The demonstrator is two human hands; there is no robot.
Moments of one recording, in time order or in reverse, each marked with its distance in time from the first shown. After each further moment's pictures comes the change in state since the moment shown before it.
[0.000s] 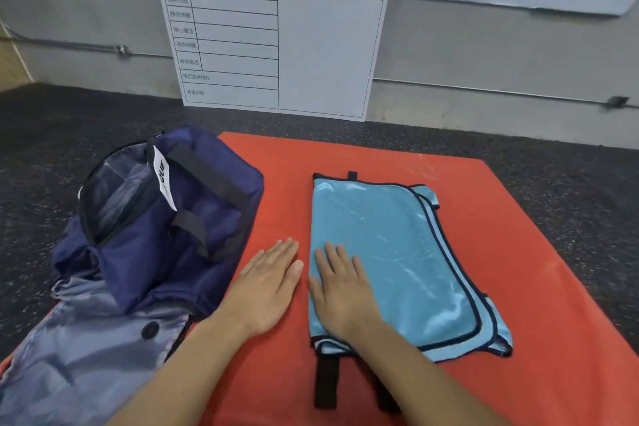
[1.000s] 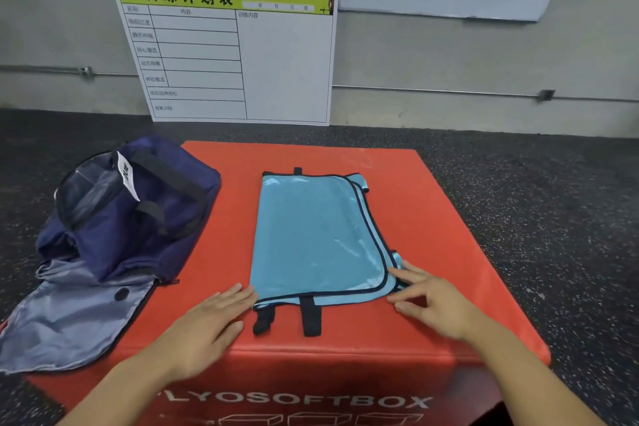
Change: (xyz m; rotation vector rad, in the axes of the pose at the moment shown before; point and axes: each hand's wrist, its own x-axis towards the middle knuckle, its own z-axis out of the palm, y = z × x) left_hand -0.124 0.030 0.007 0.127 -0.245 0.231; right_hand -0.189 0.216 -0.109 0.340 -0.094 -0.045
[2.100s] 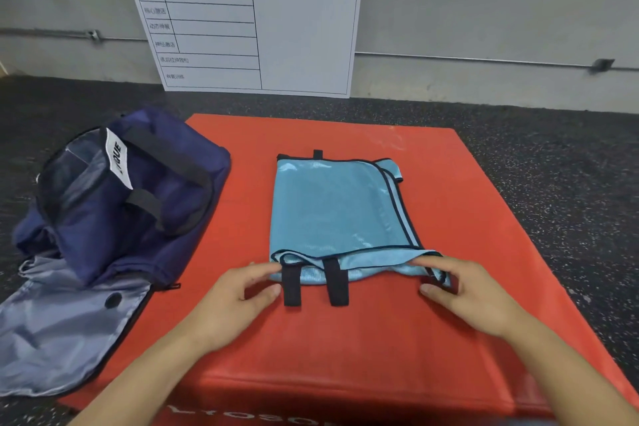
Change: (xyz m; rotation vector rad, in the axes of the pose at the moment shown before) left_hand 0.067 -0.007 -0.002 -0.699 0.235 -0.194; right_hand 0.057 -0.009 -0.007 0.088 0.112 0.053
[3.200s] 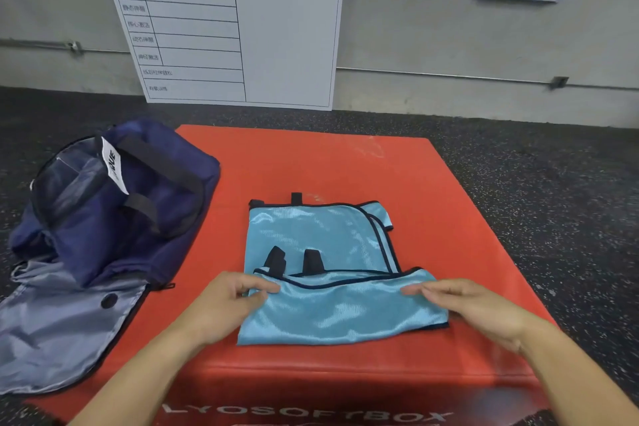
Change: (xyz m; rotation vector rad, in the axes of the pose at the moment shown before) left_hand -0.009 0.004 -0.003 -0.034 -0.121 -0.113; right_hand -0.055 -0.040 -0.027 0.603 -0.276 0.442
